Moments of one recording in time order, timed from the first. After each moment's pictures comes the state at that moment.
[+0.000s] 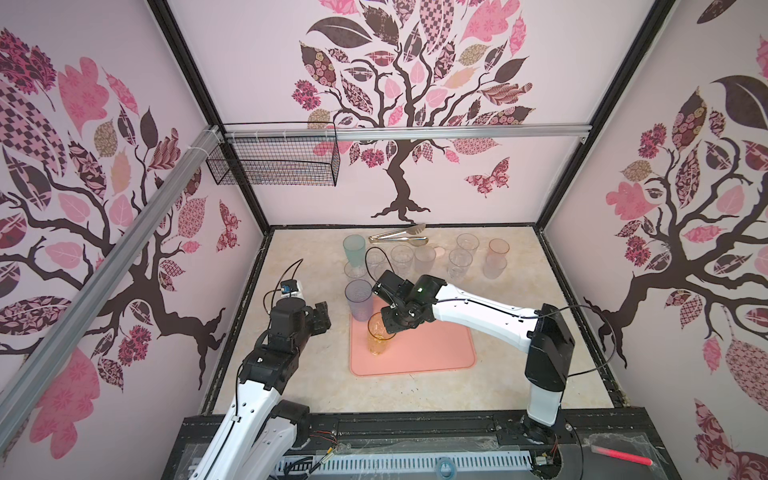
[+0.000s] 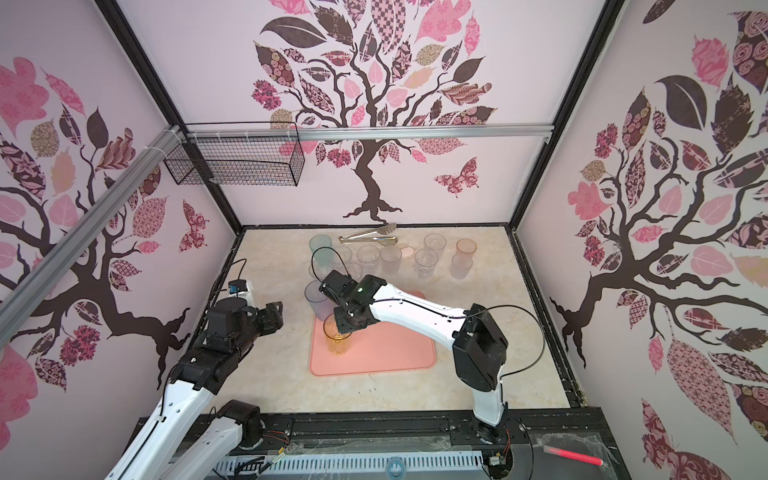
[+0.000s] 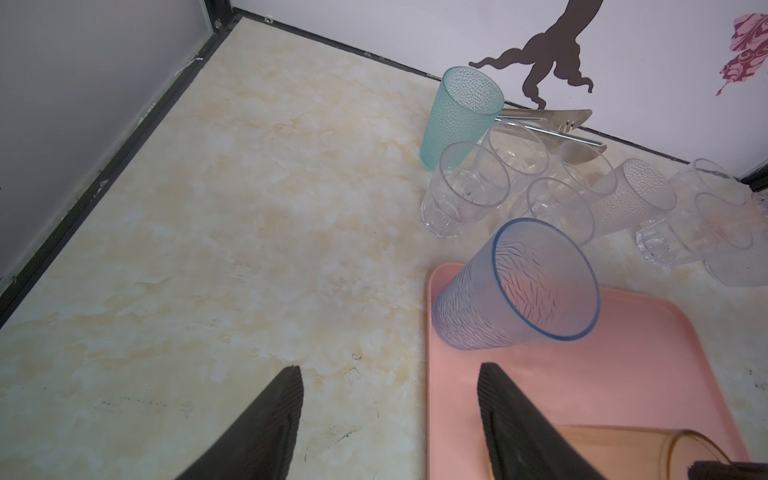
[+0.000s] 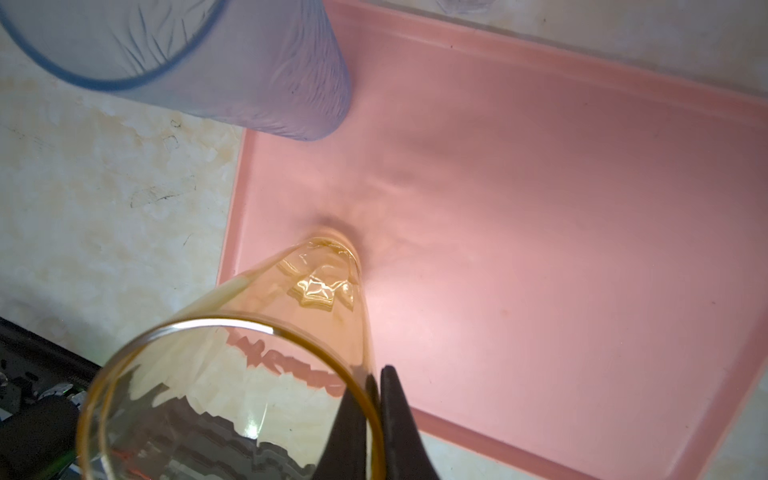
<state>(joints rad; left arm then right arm) -0.25 0.68 0.65 -0.54 -0.18 -0.38 1.00 1.89 1.67 -0.97 0.08 0.65</state>
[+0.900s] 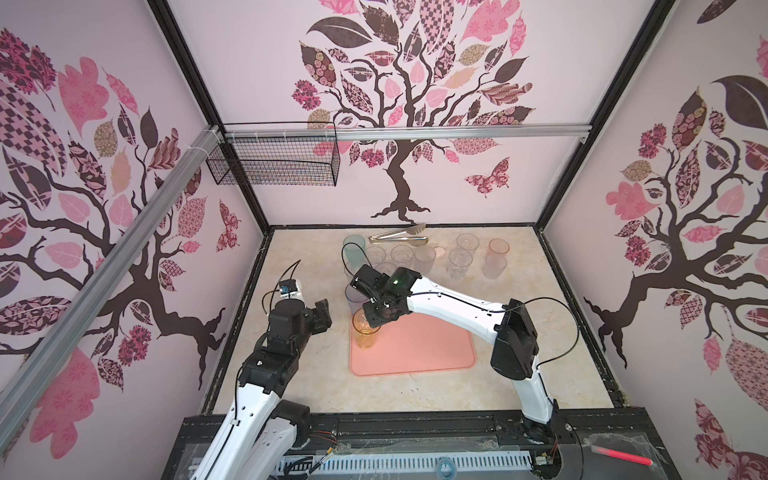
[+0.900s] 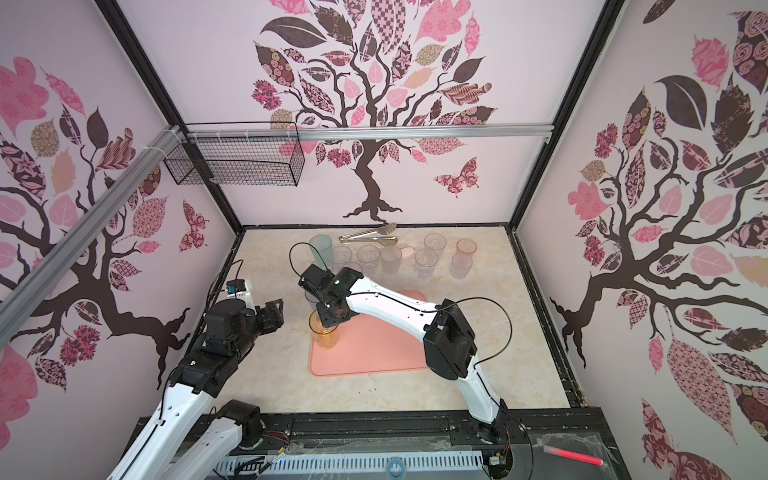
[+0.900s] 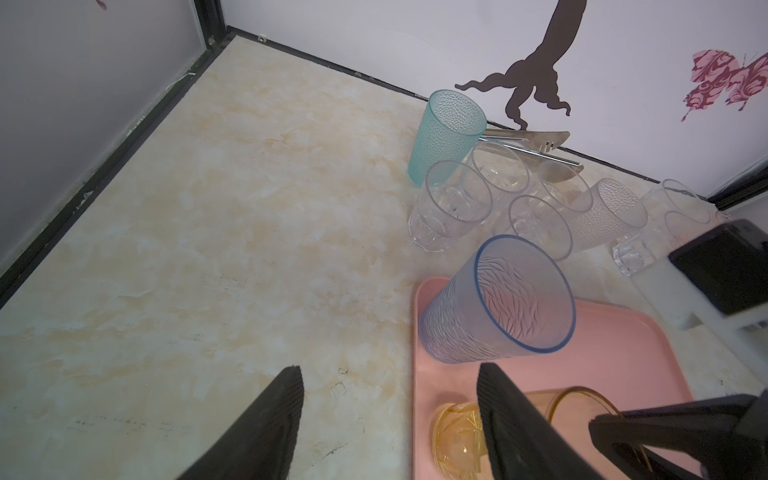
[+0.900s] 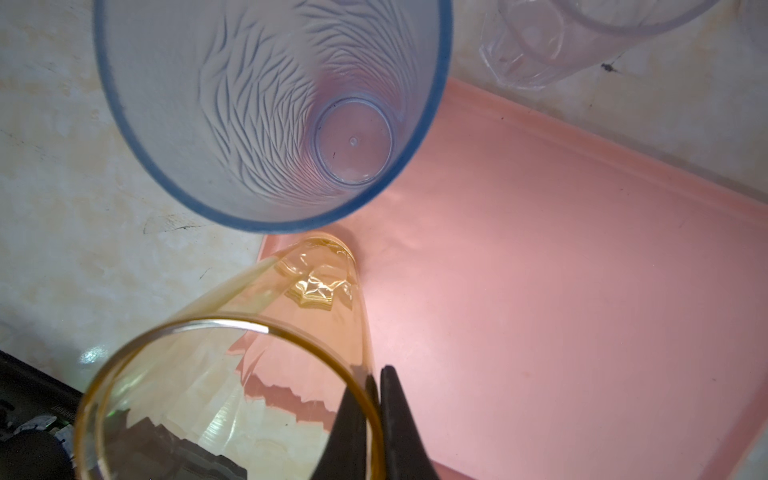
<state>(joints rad) -0.26 0.66 0.64 -0.50 -0.18 -0.40 1.02 2.11 1.97 -1.08 0.12 0.57</state>
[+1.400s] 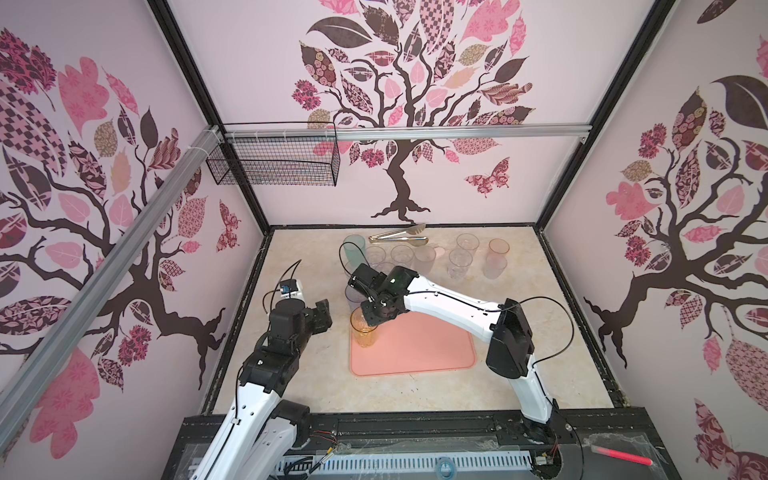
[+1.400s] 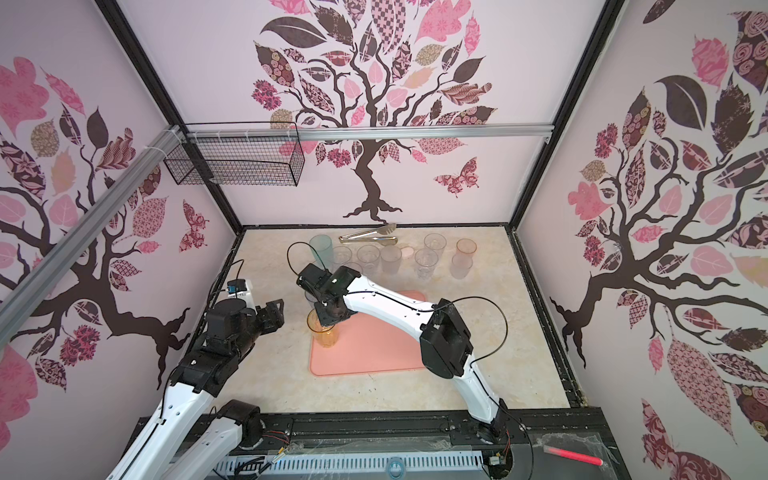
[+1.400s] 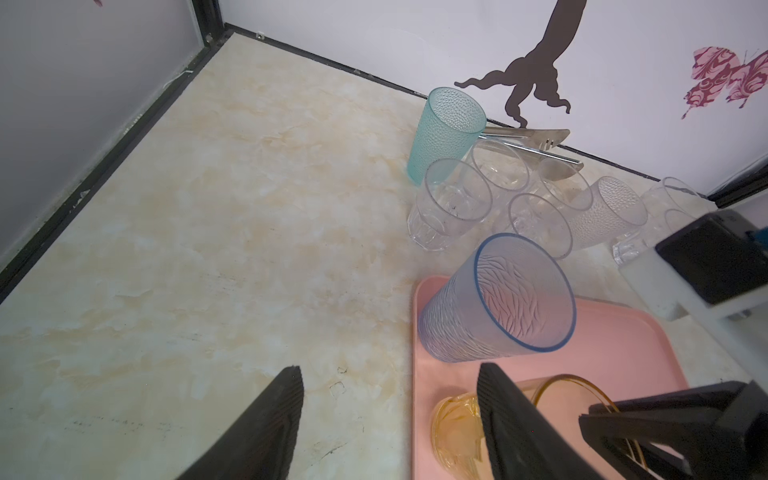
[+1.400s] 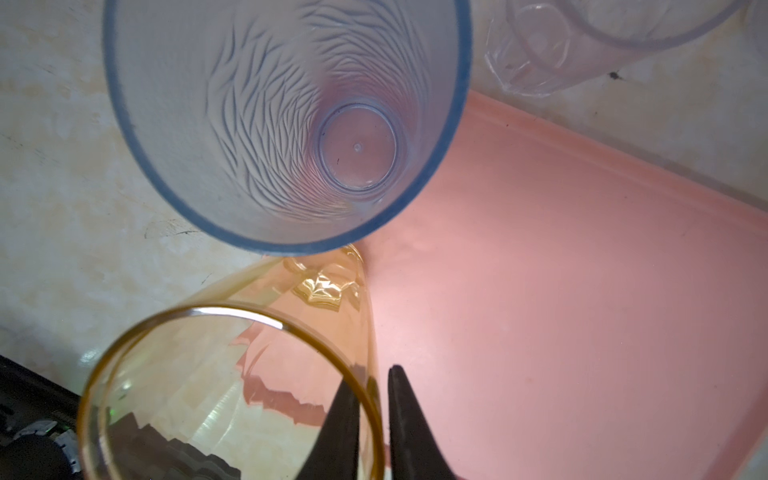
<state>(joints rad) -0.26 0.67 0.64 -0.50 -0.18 -0.40 1.02 2.13 2.01 -1.10 0.11 0.57</state>
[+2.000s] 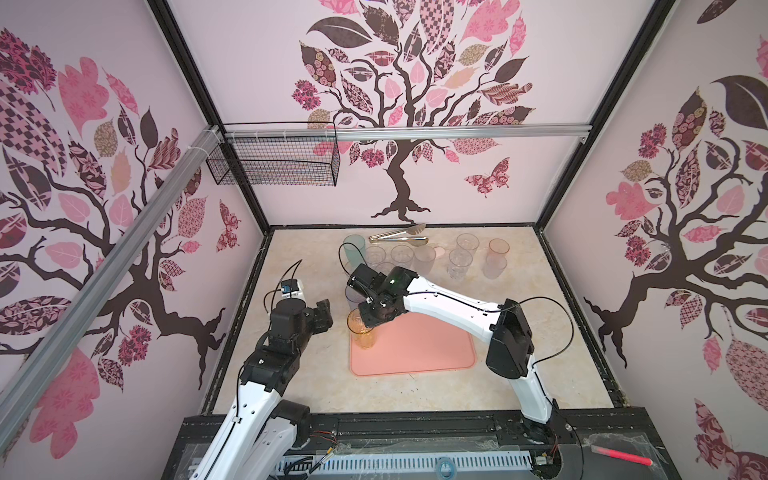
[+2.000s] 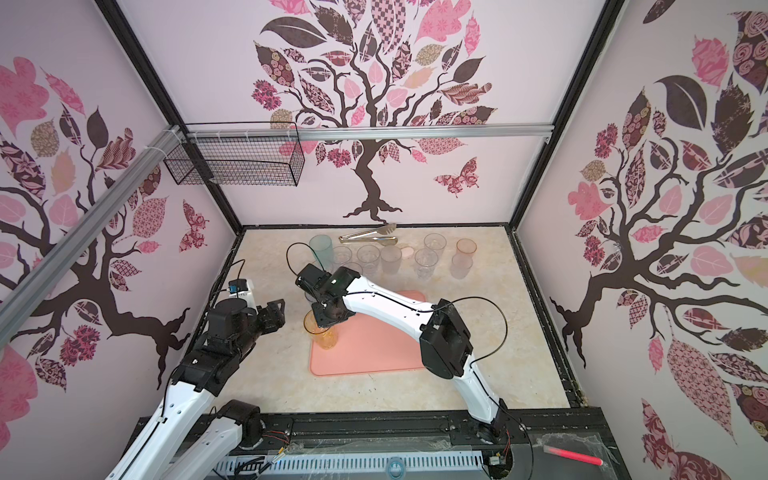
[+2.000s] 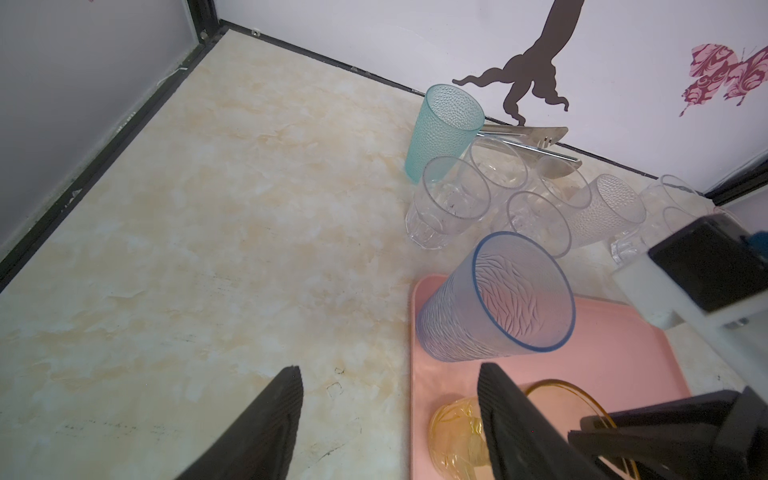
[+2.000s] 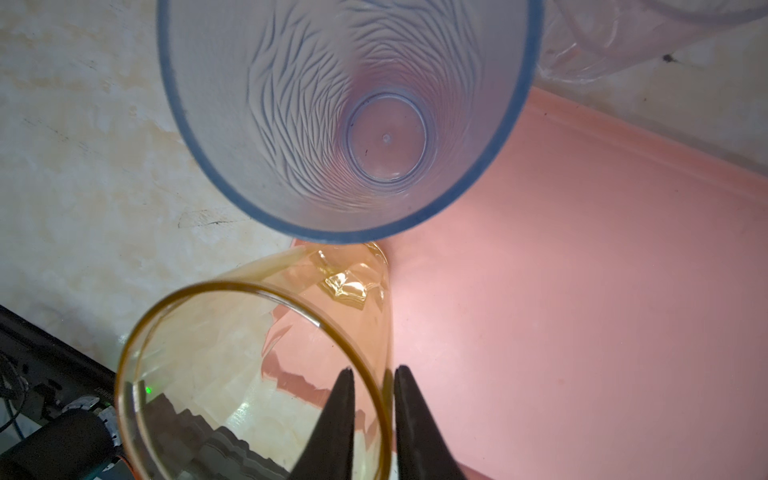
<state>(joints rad) -0.26 0.68 0.63 -0.49 -0.17 -0.40 1.03 2.13 2.01 -1.08 0.05 0.59</state>
